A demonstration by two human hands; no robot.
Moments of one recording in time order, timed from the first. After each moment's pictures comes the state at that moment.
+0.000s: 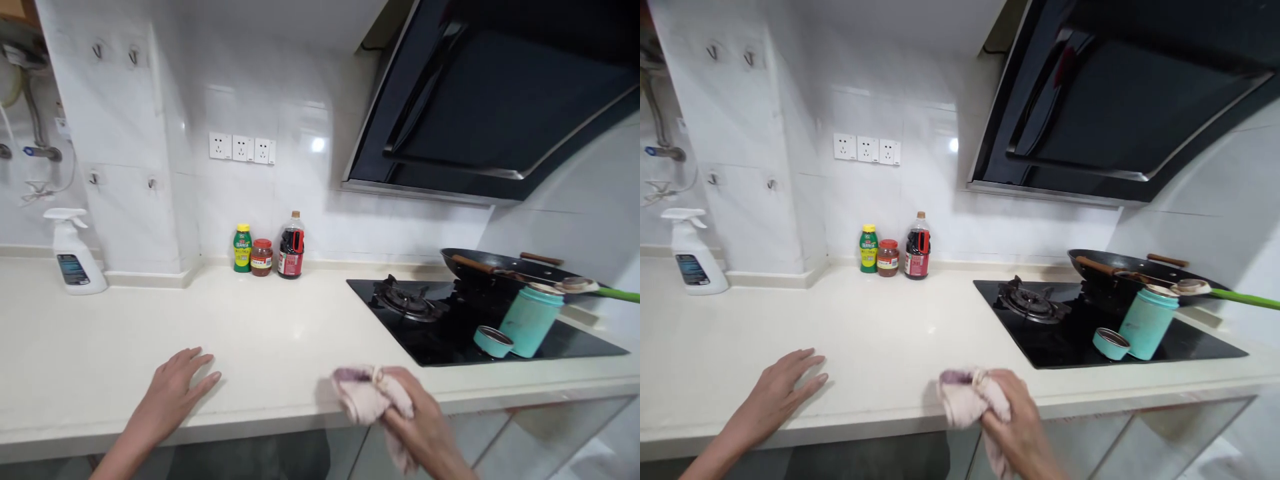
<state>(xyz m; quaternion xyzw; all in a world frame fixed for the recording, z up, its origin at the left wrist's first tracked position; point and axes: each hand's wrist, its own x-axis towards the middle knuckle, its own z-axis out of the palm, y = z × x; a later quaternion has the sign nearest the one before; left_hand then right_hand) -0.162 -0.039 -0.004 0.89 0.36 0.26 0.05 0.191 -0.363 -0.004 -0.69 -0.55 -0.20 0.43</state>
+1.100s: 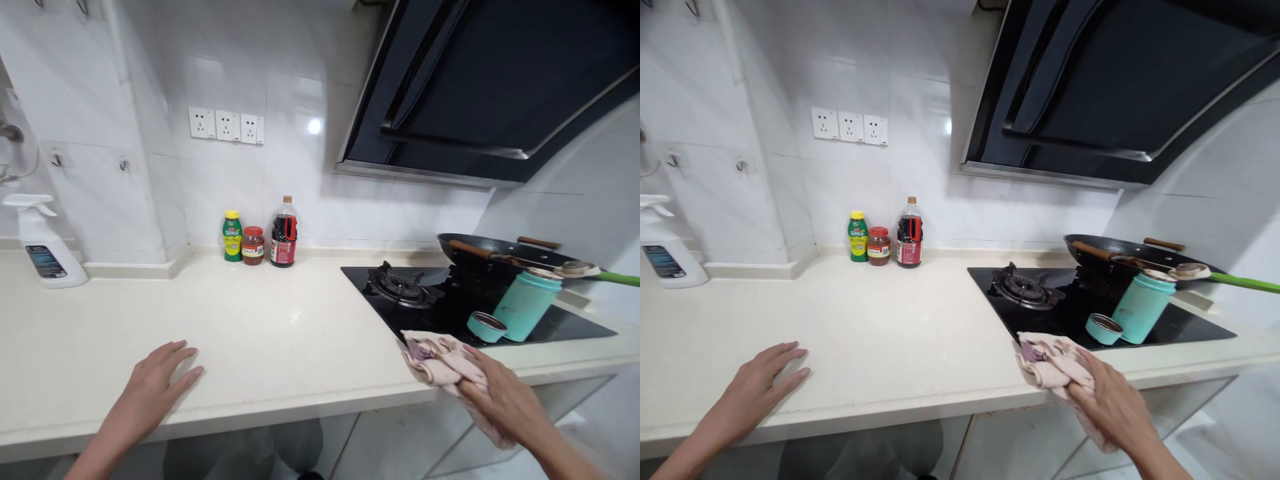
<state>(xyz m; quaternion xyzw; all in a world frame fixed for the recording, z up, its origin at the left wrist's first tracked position) -0.163 -0.033 -0.008 0.89 0.36 0.27 0.04 0.381 -0.485 -0.041 -0.87 -0.40 -0.22 0.21</state>
